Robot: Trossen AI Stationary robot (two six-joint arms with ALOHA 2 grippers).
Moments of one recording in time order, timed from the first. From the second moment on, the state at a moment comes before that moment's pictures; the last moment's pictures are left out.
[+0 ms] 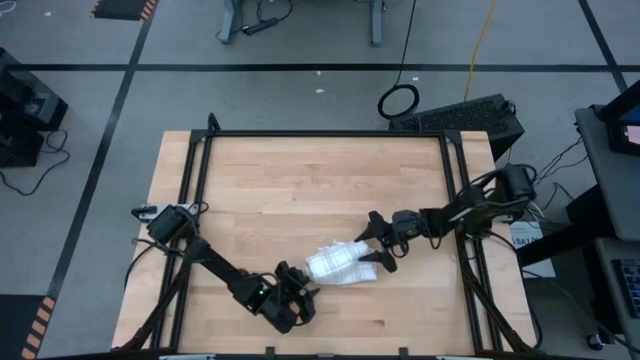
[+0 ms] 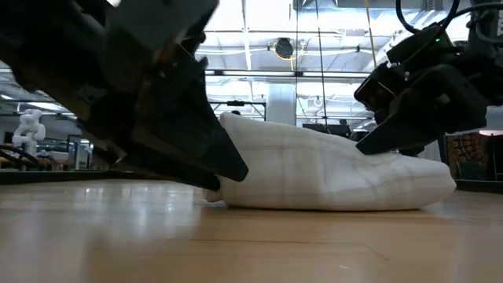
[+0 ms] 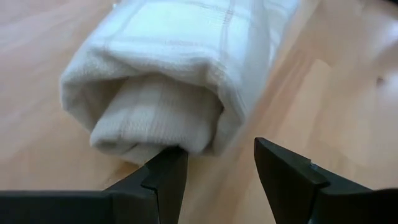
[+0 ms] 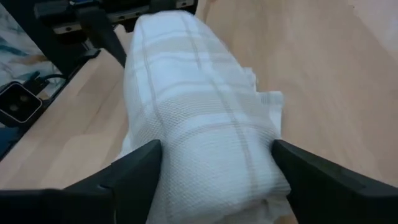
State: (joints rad) left arm -0.64 2.04 1.10 0.03 -0.75 -1.06; right arm 0.12 1.65 0.27 0.97 -0.18 0.28
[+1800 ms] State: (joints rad) left arm -0.55 1.88 0.60 0.61 -0.77 -0.85; right arm 0.66 1.54 0.66 0.12 0.61 0.78
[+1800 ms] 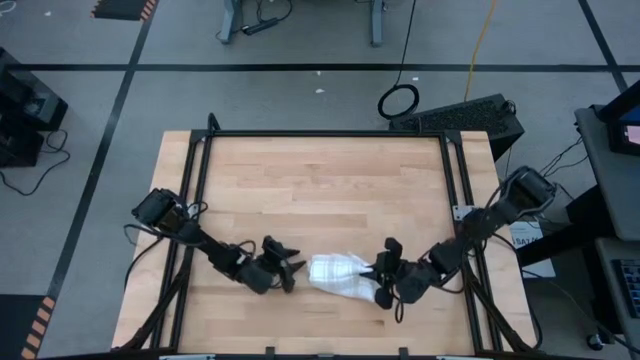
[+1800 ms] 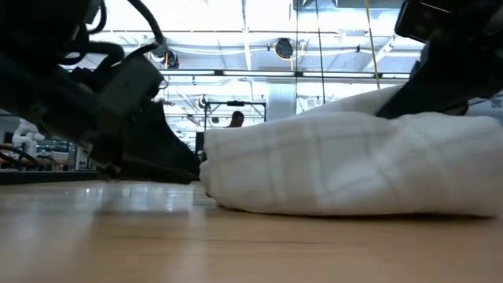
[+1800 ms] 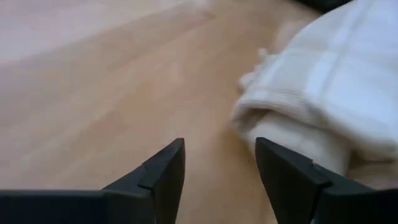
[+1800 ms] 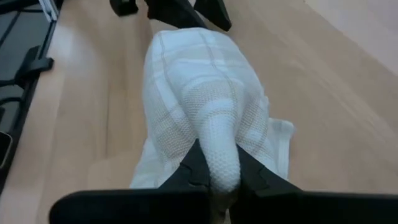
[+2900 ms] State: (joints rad) left arm -0.48 1.91 0.71 0.87 -0.48 -0.91; right arm 0.75 1.55 0.66 0.10 0.79 0.72
